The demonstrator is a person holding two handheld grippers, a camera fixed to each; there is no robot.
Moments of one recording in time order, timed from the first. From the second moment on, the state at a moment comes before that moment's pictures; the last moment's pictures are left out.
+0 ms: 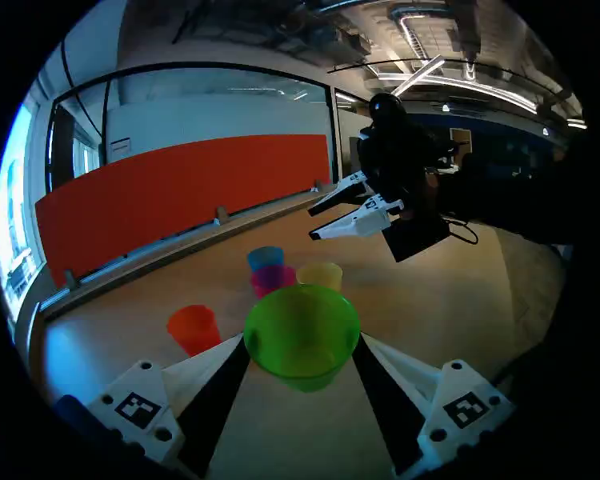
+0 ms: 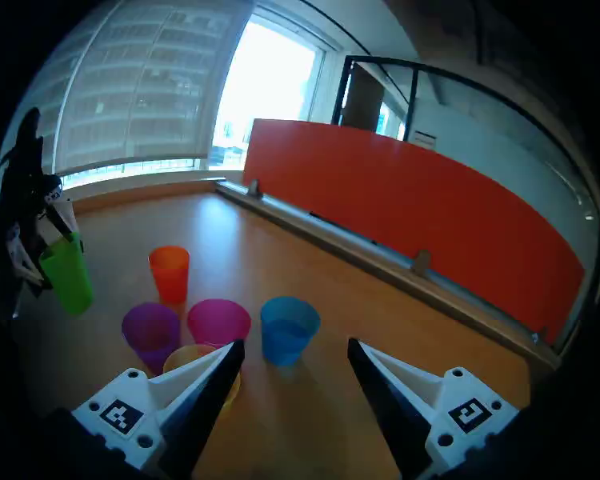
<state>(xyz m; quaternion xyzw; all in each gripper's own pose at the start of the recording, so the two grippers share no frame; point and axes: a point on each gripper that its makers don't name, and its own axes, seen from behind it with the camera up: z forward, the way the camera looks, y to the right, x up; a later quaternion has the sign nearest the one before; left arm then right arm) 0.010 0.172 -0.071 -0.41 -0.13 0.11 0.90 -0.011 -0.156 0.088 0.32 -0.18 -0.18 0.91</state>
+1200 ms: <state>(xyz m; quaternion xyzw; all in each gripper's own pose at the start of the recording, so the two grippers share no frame) 0.029 0.144 -0.077 -0.37 -0.12 0.08 0.92 -0.061 -0.181 0.132 0.37 -0.24 -0.21 0.87</state>
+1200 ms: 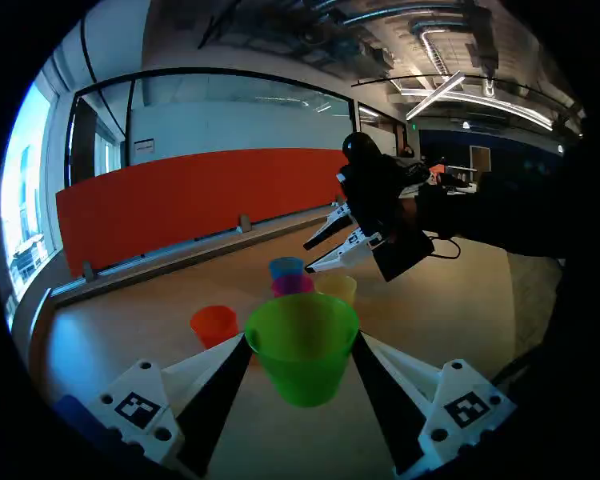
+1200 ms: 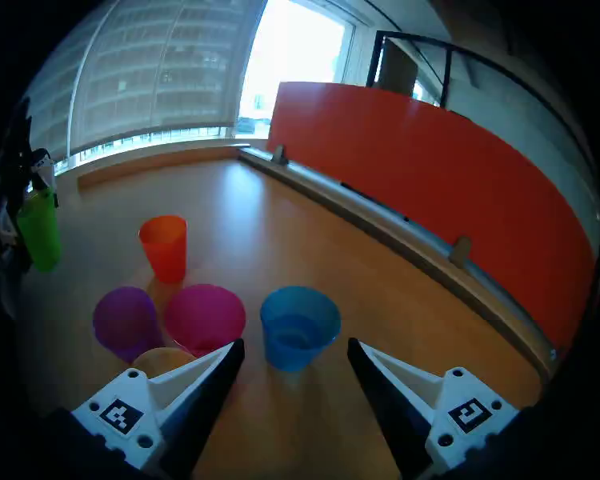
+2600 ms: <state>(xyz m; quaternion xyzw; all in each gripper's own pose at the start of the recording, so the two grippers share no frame) 0.024 0.134 -0.081 -0.36 -0.12 0.07 0.92 -0.100 -0.209 0.162 0.37 -0.29 -0.20 0.86</state>
